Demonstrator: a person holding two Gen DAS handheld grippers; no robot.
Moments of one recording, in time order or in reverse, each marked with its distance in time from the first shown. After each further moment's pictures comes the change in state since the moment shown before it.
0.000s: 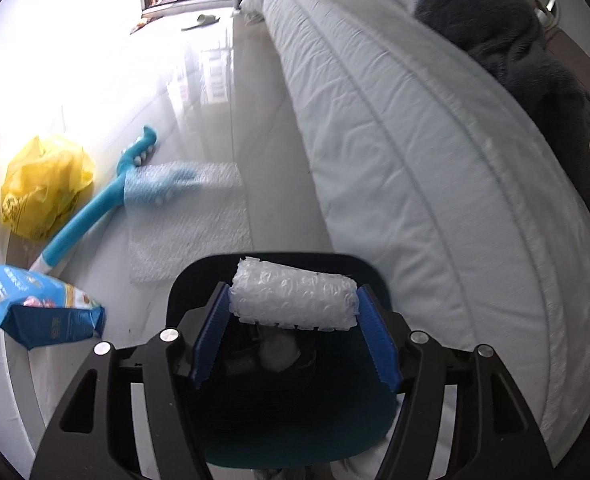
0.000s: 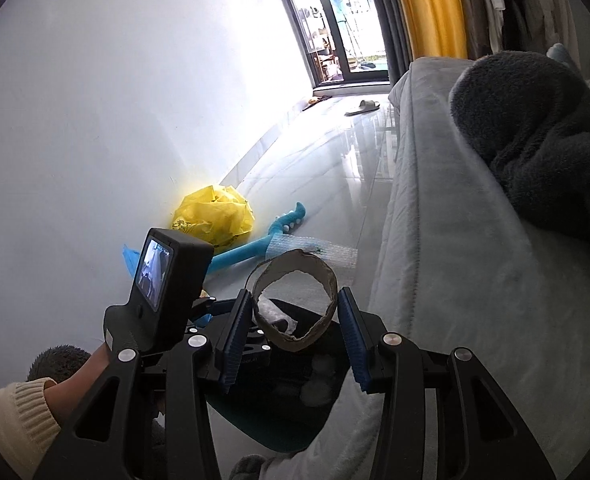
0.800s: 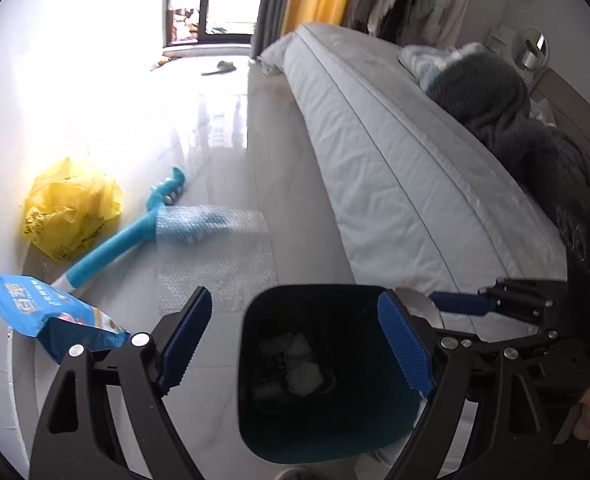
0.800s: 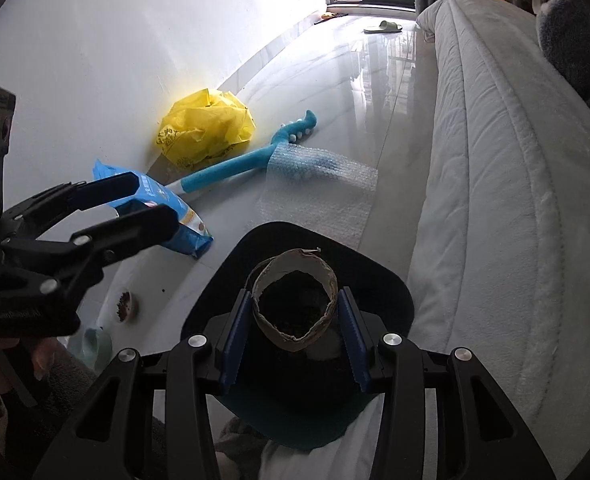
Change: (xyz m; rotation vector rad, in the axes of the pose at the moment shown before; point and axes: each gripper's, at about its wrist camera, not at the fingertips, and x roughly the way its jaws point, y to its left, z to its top) left arm -0.084 0.065 -0.010 -0.034 -0.228 -0.009; right arm 0.124 0.019 -0.032 -0.008 0.302 -0.006
